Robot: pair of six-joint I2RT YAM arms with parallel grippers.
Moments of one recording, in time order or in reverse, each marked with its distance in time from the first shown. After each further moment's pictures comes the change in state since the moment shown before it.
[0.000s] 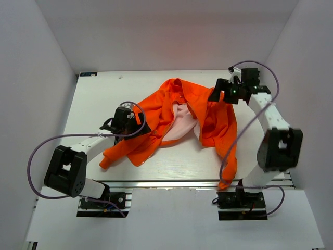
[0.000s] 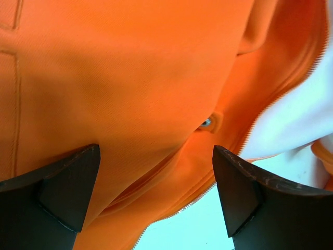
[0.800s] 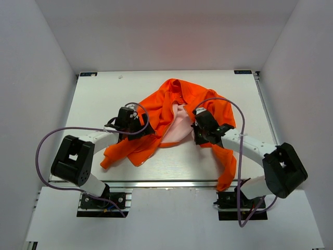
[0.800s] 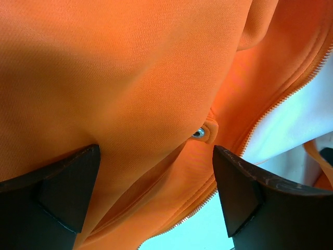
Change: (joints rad) left arm 0.000 0.130 0.019 0.090 0.097 0.004; right arm 0.629 -0.385 -0.679 0.217 0.648 0.146
